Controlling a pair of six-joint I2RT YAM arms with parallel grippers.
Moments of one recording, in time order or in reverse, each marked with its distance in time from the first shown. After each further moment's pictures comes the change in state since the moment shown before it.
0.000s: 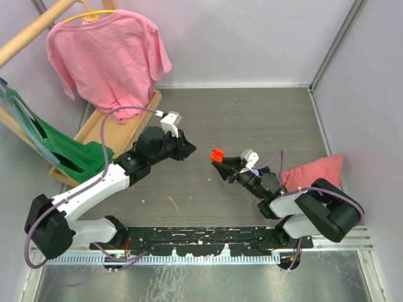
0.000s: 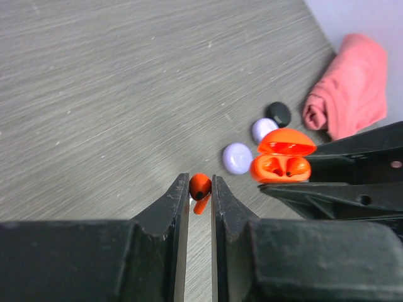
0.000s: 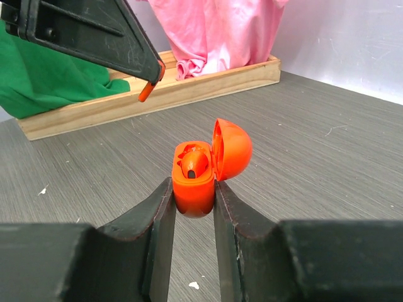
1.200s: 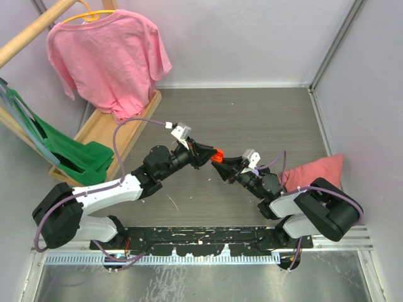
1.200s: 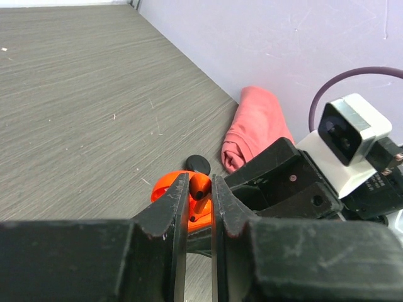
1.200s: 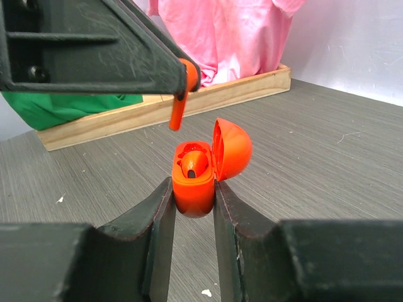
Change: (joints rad) left arm -0.175 0.070 -0.217 0.713 -0.003 -0.055; right arm 0.000 0.012 -0.007 0.060 -0.018 0.055
